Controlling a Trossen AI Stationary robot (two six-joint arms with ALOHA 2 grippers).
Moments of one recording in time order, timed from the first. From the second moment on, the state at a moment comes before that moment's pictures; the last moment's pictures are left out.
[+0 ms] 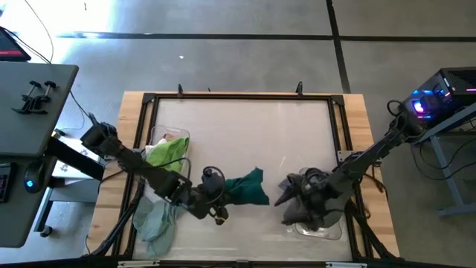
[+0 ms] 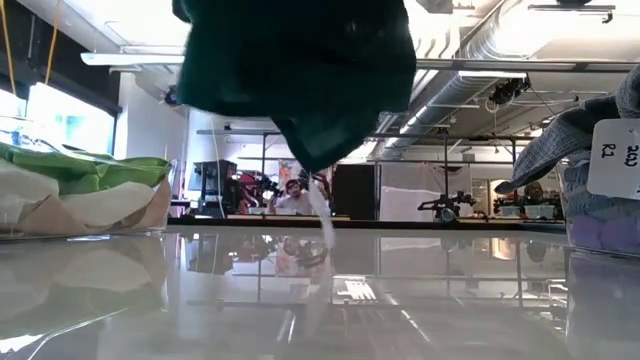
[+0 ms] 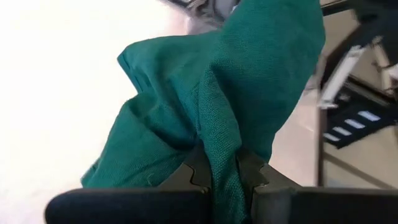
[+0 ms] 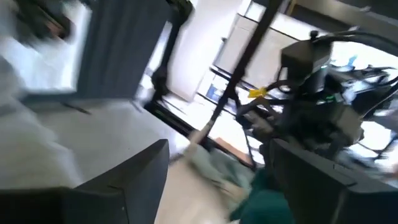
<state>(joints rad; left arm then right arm) -0.54 1.62 1.24 -0.33 -0.61 -0.80 0.63 1.23 0.62 0.65 0.16 -0.47</state>
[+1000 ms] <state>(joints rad) -0.50 1.66 1.24 -0.12 -0.51 -0.52 0.51 1.55 0.86 0.32 0.48 -0.29</state>
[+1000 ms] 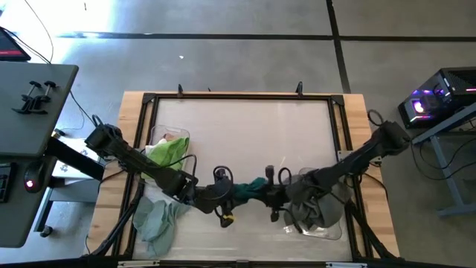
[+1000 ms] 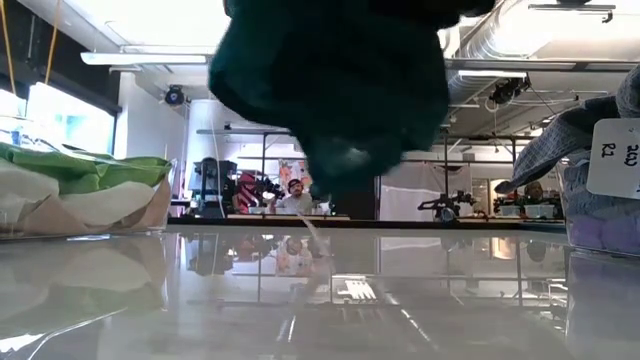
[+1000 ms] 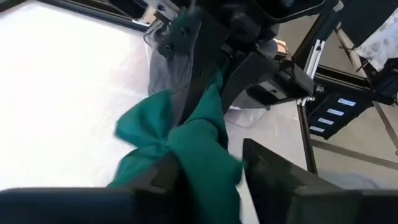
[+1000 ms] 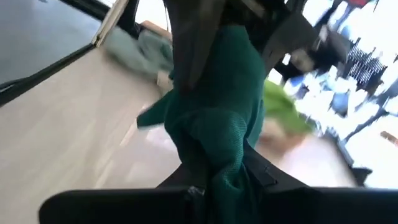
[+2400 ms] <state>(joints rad) -0.51 1.65 1.24 -0.17 -0.56 -0.45 1.06 1.21 0.71 -0.82 0.44 1.19</state>
